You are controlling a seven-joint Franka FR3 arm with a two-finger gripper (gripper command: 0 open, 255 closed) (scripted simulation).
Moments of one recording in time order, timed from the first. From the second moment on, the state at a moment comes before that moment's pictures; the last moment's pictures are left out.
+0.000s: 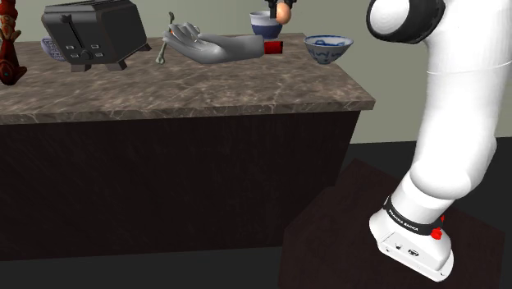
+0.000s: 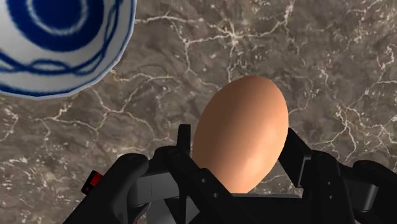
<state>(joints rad) -0.07 0.37 -0.12 -0.79 0.16 1.06 -0.09</state>
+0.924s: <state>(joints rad) -0.22 0.12 -0.22 -1.15 0.10 1.14 -0.39</state>
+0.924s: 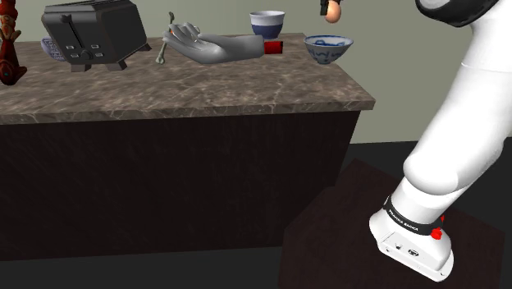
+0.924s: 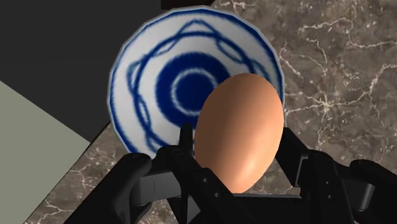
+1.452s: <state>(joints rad) -0.22 0.04 -0.23 -1.36 0.08 1.27 -0.42</state>
